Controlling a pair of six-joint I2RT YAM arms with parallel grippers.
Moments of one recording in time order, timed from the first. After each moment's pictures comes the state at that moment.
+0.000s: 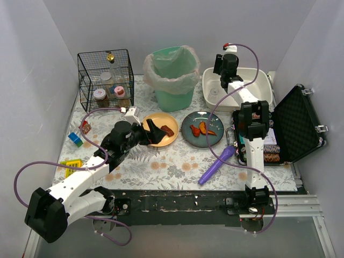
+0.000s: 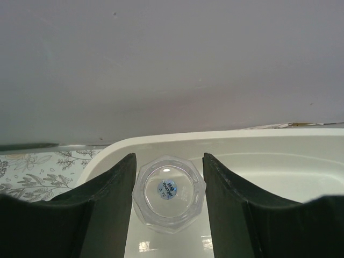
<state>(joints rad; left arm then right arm) -0.56 0.99 0.59 0.09 0.12 -0.63 0.17 2.44 2.10 0.12 0.19 0.08</state>
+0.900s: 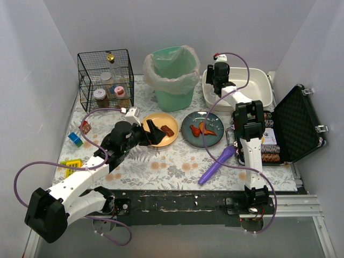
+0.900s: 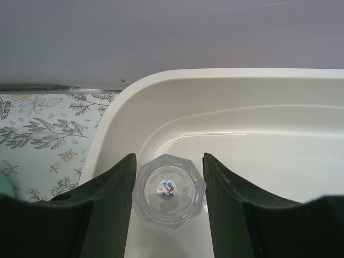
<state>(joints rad) -0.56 0.99 0.59 0.07 0.11 -0.62 0.22 2.46 2.00 0.09 0.16 0.10</state>
